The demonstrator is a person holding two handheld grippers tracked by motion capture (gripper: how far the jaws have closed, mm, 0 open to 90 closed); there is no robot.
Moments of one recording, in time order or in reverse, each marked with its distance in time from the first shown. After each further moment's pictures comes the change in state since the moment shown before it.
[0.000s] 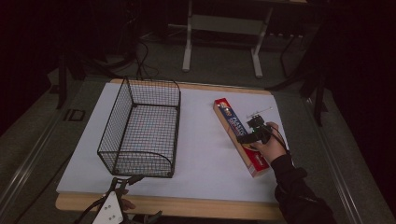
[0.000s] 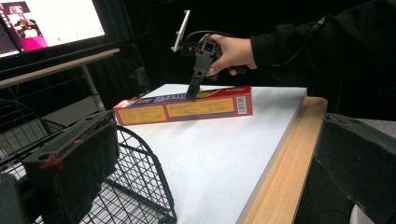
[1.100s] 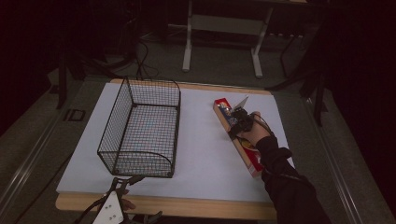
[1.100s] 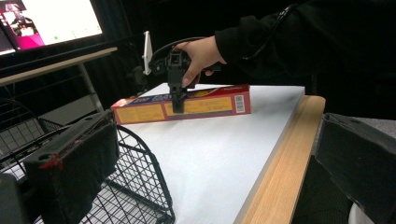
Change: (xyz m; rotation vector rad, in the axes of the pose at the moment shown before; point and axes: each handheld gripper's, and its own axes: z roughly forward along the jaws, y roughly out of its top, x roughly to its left) left arm 0.000 -0.001 0.001 0.004 -0.012 -0.004; right arm 0.014 0.055 0.045 0.368 -0.092 0.000
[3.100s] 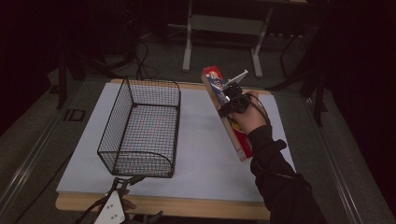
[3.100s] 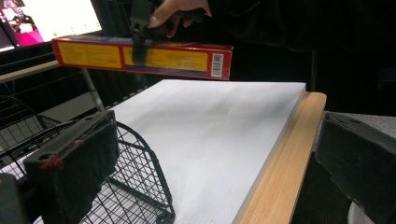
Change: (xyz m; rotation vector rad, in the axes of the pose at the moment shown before) left arm 0.000 -0.001 0.002 0.016 0.003 0.004; right arm 0.051 0.019 -0.123 -0.279 0.020 0.041
